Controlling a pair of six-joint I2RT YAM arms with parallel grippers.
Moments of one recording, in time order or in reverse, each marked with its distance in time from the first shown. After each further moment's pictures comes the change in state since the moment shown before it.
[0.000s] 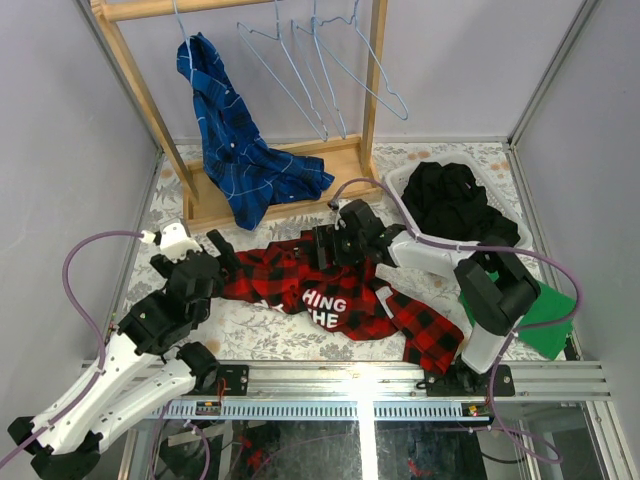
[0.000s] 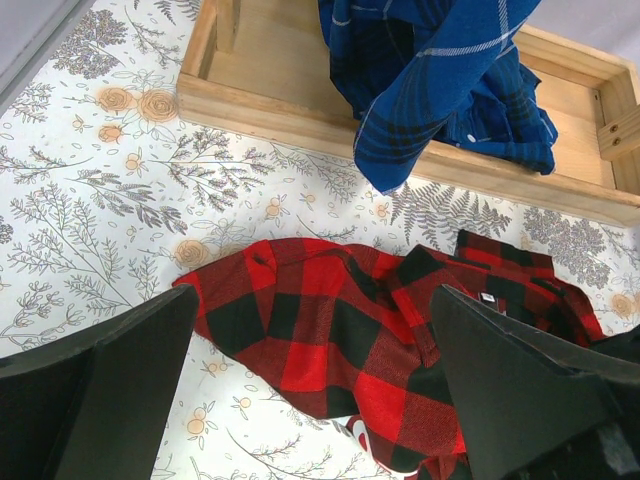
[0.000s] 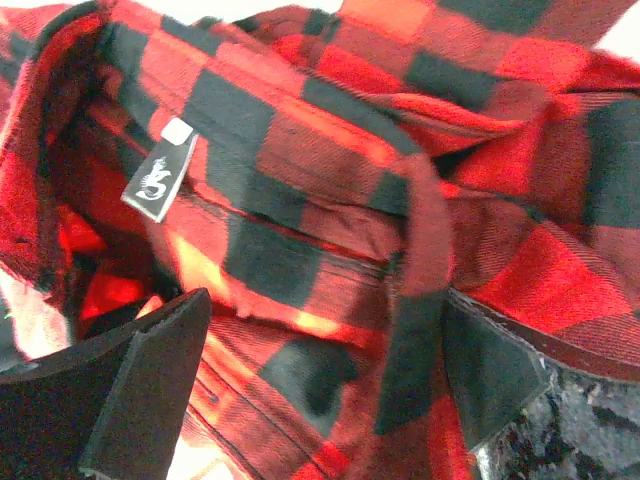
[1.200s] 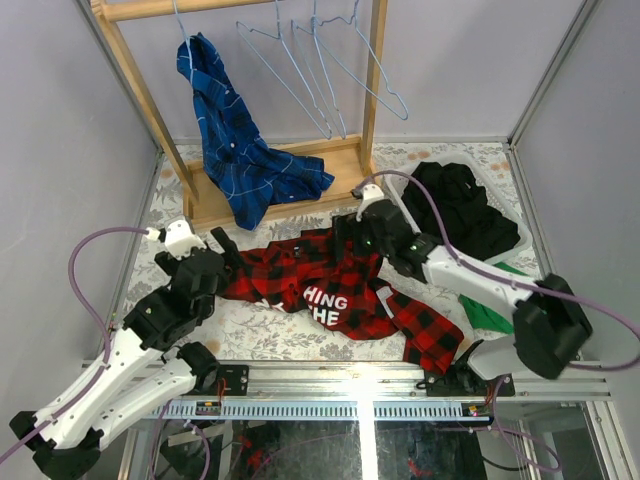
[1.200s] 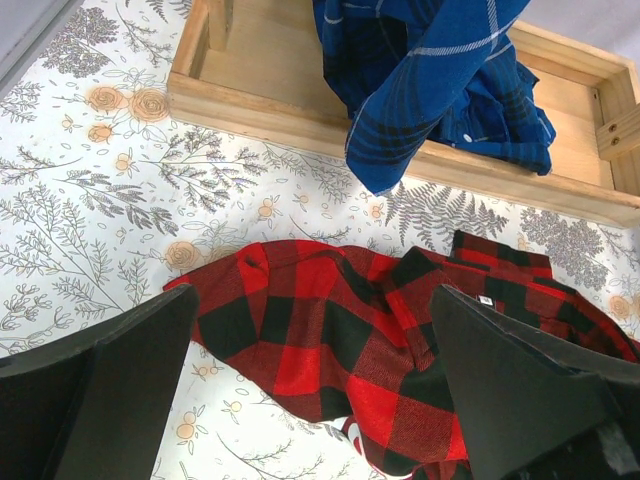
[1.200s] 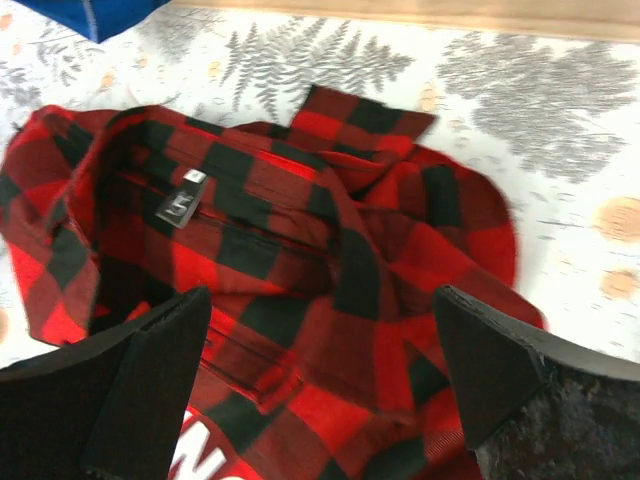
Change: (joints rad) left arm 0.000 0.036 0.000 0.031 0.001 -0.008; right arm 0.003 -0.359 -0.190 0.082 0.248 -0.111
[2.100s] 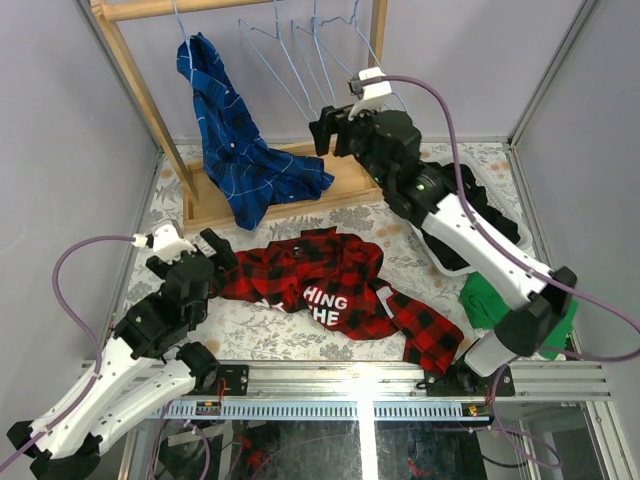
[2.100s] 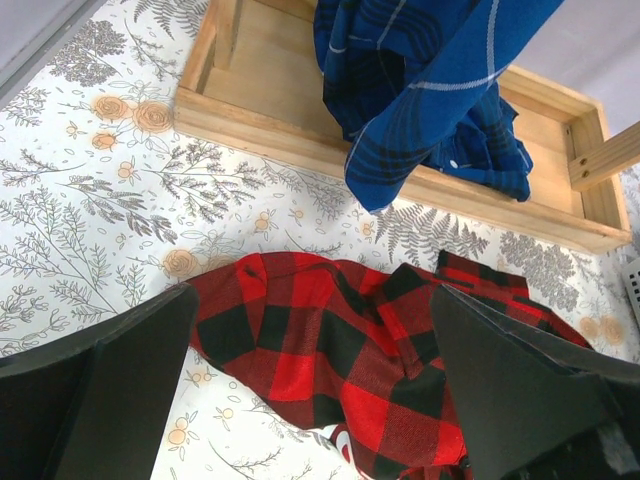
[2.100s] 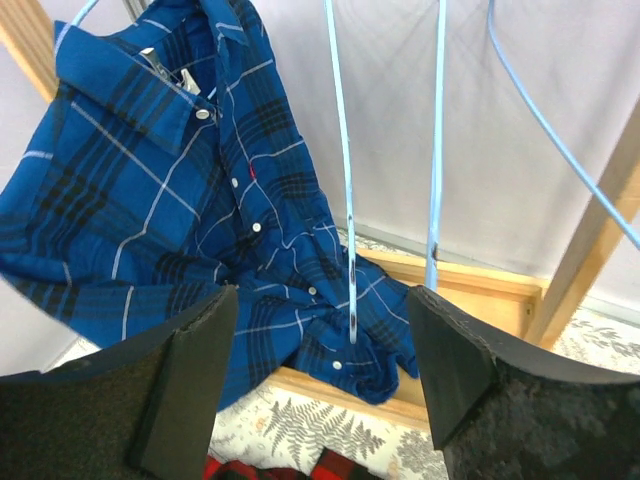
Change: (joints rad) left arm 0.000 -0.071 0.000 -0.008 -0.029 -0.026; right arm 0.002 0.271 0.850 -0.009 0.145 -0.223
